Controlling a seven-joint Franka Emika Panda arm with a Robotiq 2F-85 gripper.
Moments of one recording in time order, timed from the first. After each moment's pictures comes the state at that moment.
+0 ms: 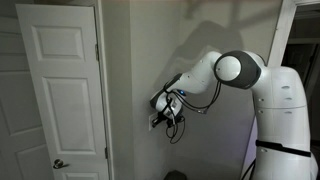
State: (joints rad) arm 0.01 0.29 0.08 -2.17 0.95 2.99 -1.11
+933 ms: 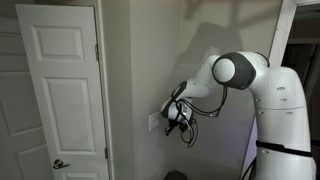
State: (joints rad) arm 0.07 0.29 -0.11 -2.28 0.66 2.90 -1.00
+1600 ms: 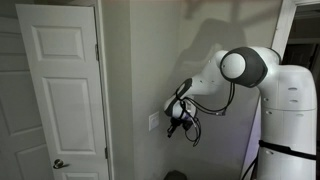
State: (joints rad) arm 0.11 0.20 -0.18 -2.35 0.55 2.78 -0.96
